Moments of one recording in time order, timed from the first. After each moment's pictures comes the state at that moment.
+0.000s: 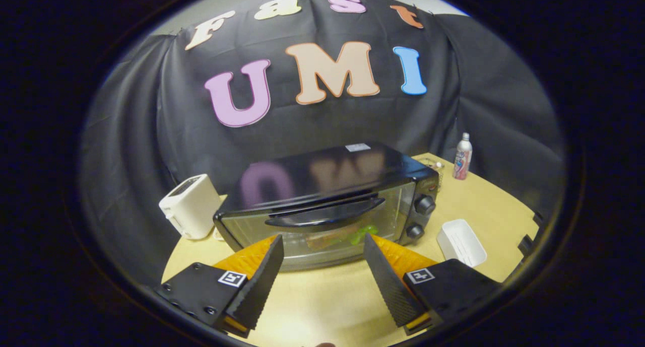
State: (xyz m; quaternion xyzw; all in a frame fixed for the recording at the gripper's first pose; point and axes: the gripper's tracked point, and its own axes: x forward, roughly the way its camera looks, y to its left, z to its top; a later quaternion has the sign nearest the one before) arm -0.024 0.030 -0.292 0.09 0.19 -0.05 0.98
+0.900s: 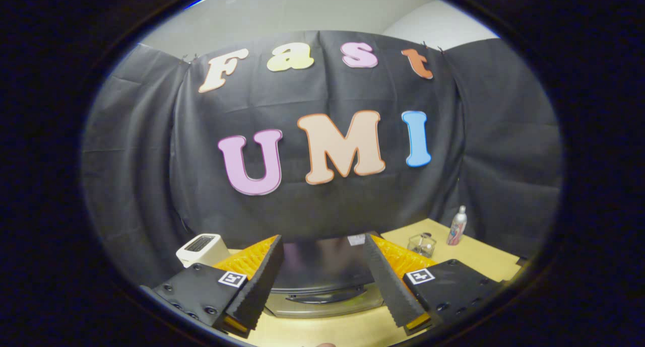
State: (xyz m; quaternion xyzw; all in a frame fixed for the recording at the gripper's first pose) arm -0.007 0.009 -0.099 0.06 0.02 -0.04 1.00
